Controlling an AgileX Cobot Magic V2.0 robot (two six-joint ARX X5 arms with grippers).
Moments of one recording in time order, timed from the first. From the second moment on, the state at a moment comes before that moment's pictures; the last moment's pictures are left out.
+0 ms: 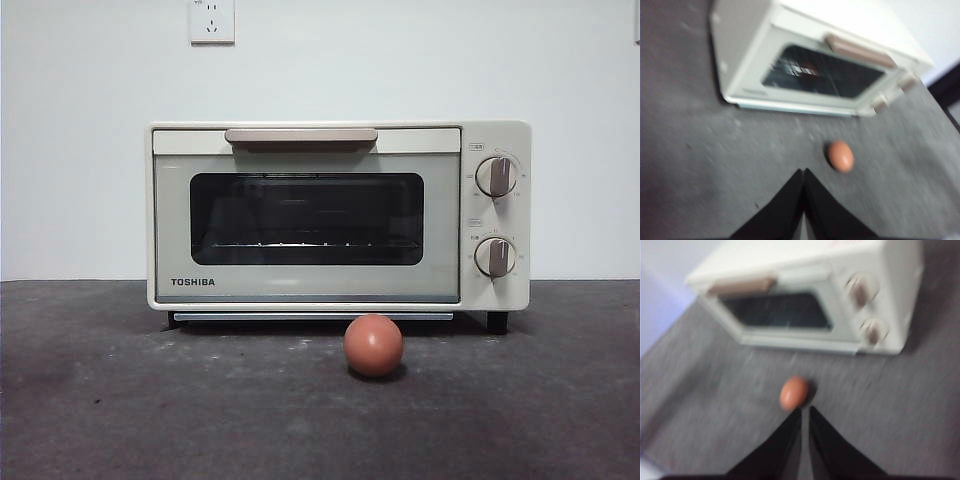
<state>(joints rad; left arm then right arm) 0.01 0.43 0.62 -0.66 0.61 -0.28 0.07 0.44 0.67 -0.73 -0.56 0.21</state>
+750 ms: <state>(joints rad) -0.04 0.53 0.73 -0.86 0.65 -0.11 0.16 0.54 0.74 -0.94 -0.58 0.07</state>
